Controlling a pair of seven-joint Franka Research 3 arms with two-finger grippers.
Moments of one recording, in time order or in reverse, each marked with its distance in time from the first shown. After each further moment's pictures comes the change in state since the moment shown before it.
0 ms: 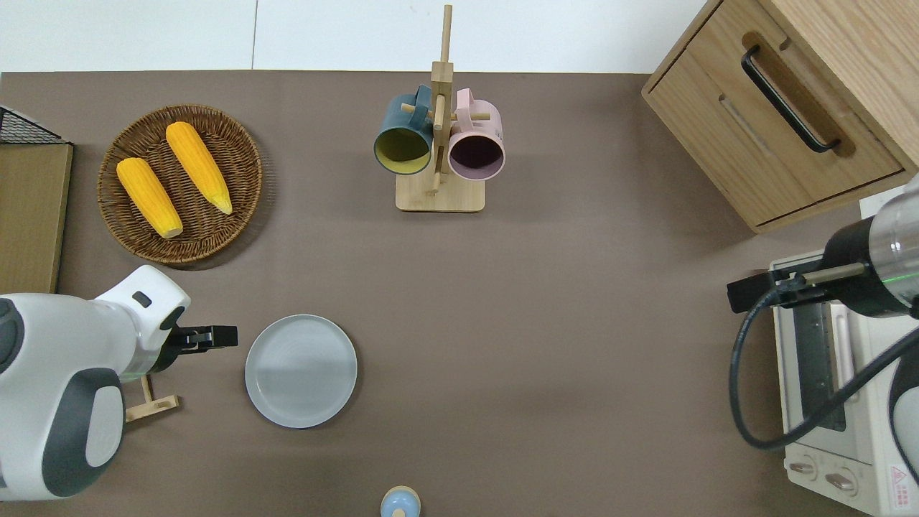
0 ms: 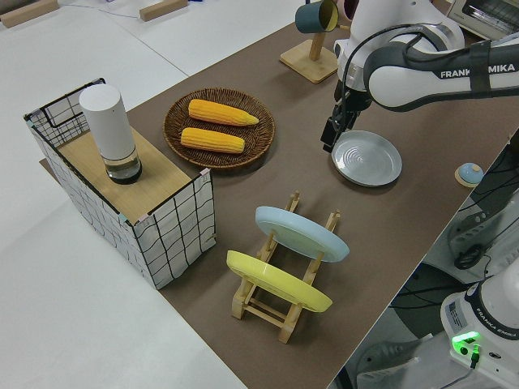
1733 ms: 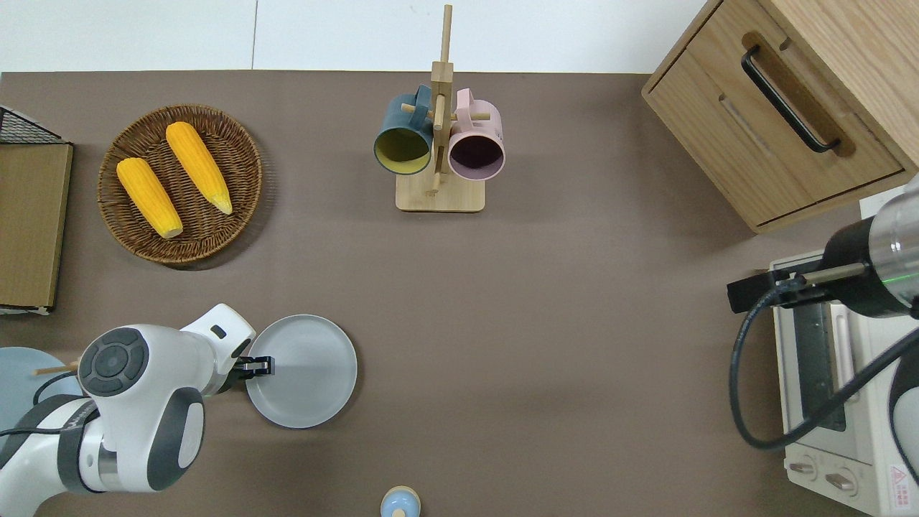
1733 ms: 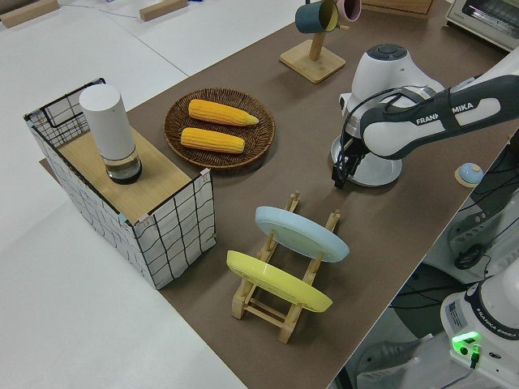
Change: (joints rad) left arm -0.014 0.115 -0.043 -0.187 0.007 0.228 -0.022; right arm 0.000 0.000 0.000 0.000 0.000 0.000 0.000
